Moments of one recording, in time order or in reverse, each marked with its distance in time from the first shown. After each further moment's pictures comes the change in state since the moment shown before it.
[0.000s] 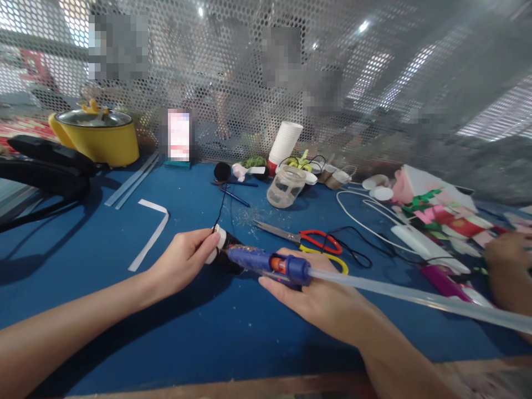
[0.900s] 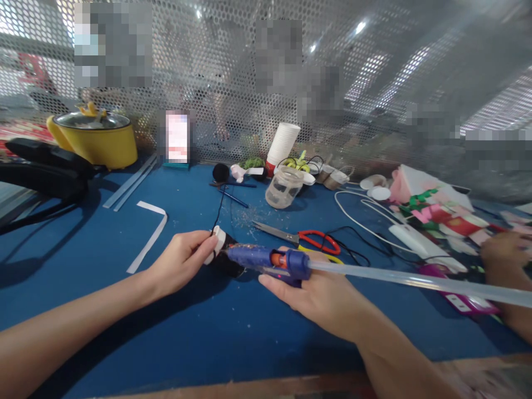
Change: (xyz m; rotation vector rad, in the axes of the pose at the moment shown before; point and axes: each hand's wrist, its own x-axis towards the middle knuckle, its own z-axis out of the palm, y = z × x) left_hand 0.001 -0.007 -0.002 0.028 -0.006 0.125; right_hand 0.001 0.002 0.000 -0.012 0.019 -0.029
